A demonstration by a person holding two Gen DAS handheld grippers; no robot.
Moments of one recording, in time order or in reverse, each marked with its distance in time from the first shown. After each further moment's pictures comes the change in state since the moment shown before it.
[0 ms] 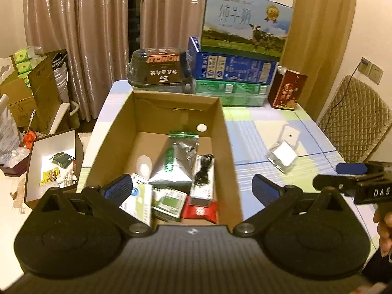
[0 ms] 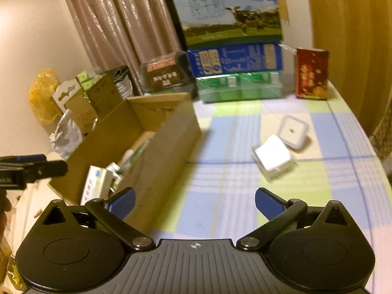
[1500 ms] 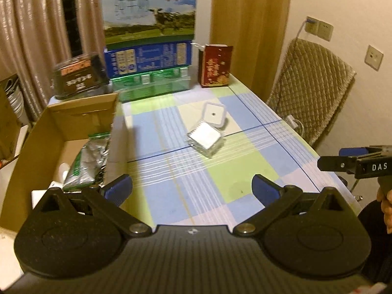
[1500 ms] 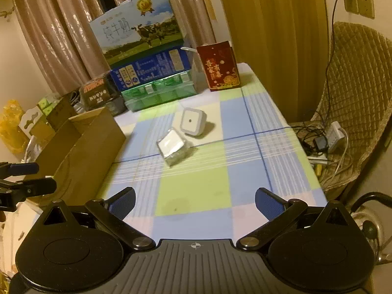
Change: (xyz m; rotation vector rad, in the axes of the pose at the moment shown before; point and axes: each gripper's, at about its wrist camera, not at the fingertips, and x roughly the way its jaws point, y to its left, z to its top) left arm 0.013 -0.166 -0.015 0.205 0.050 -0.136; right arm -0.092 -0.147 -0.031 0.150 -0.044 -0.135
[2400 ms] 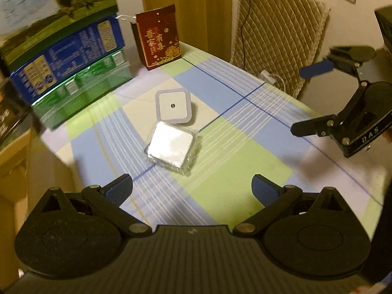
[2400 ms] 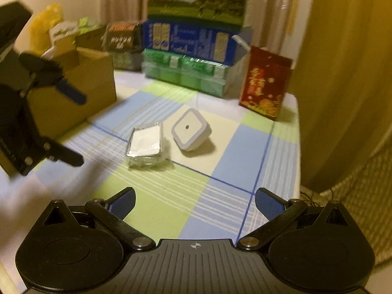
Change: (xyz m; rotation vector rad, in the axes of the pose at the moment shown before) left arm 0.169 -0.024 0.045 0.330 0.145 -0.147; right arm 0.143 -0.032 0.051 -0.579 0.070 0.051
